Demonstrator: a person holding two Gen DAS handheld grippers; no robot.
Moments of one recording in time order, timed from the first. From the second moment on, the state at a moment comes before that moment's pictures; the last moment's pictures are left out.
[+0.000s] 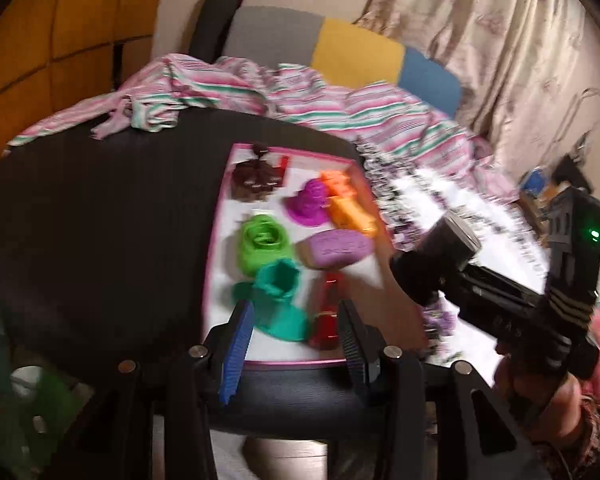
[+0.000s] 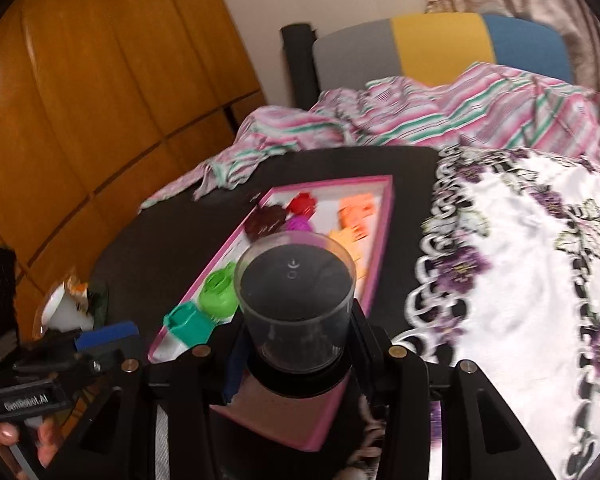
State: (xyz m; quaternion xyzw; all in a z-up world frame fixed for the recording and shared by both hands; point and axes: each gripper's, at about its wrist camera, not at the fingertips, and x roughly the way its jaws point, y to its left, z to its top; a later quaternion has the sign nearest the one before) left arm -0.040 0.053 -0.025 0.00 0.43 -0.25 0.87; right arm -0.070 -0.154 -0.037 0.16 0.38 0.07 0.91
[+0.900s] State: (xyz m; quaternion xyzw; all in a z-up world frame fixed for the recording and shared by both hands) left arm -0.033 0.075 -0.016 0.07 0.43 -0.05 0.90; right arm -0.068 -0.118 -0.057 0.02 0.41 0.09 0.91
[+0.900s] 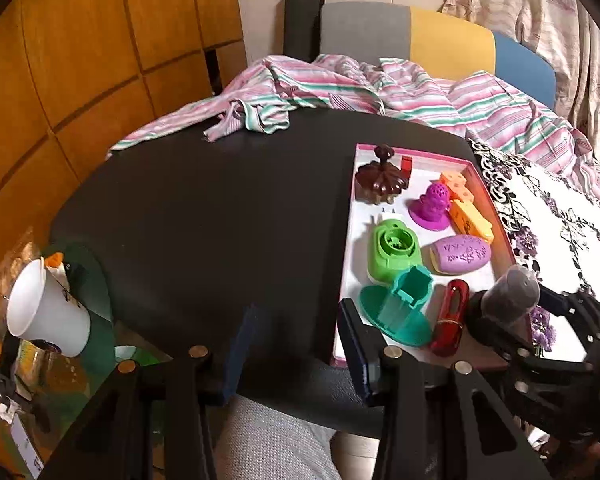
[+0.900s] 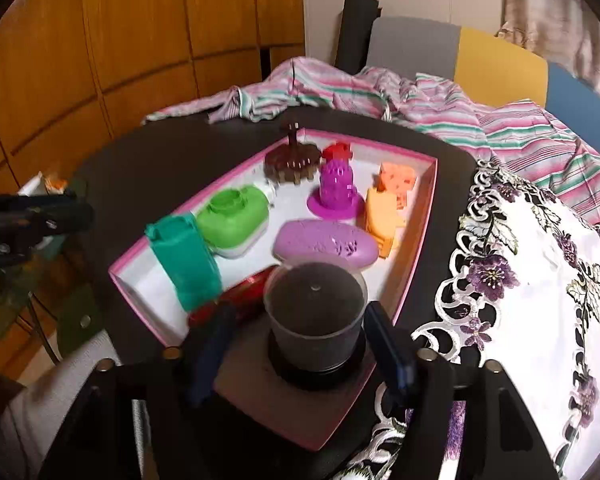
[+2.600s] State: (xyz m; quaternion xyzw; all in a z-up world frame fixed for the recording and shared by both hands) left arm -0.029 0.059 0.012 0.08 0.44 -0.05 0.89; right arm -0.077 -0.119 0.017 0.13 0.41 -0.15 0.89
